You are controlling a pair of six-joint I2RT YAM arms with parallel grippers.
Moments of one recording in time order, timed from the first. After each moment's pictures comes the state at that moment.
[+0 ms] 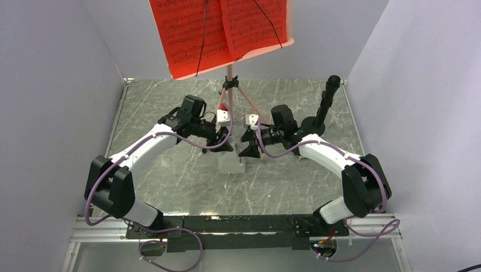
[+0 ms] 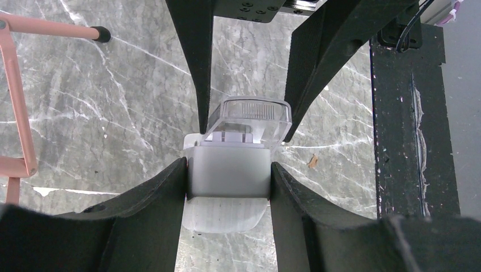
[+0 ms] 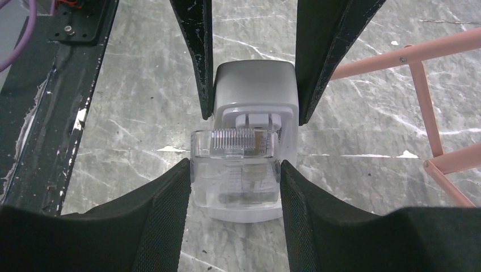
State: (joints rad) left arm -0.49 1.48 1.13 -0.43 0.89 0.56; right arm 0.54 1.47 0.92 -0.08 -0.98 -0.57
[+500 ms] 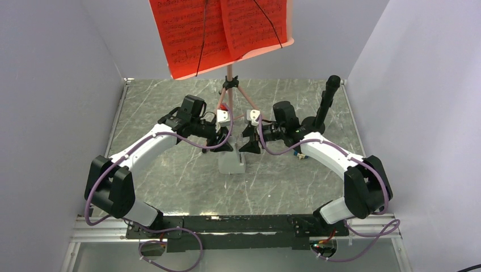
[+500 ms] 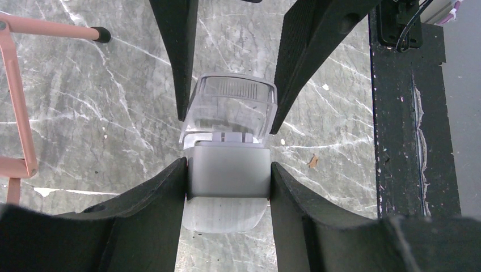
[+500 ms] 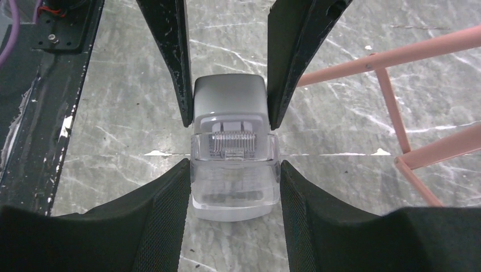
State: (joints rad) left arm -0.49 1.48 1.13 -0.44 0.89 0.56; right arm 0.52 1.46 0.95 -0.10 -0.95 -0.55
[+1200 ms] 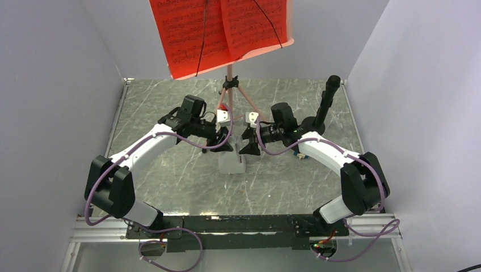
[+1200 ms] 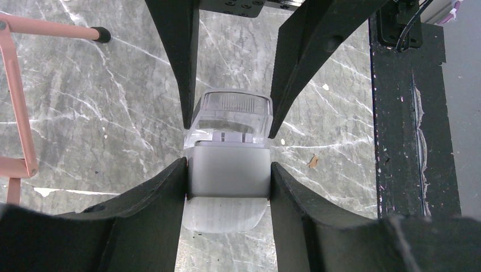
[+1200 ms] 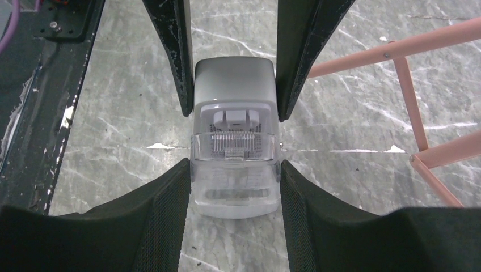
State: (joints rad) left arm -0.49 1.48 1.13 -0.43 0.89 0.56; right arm 0.52 1.49 0.96 -0.11 -0.97 -0.59
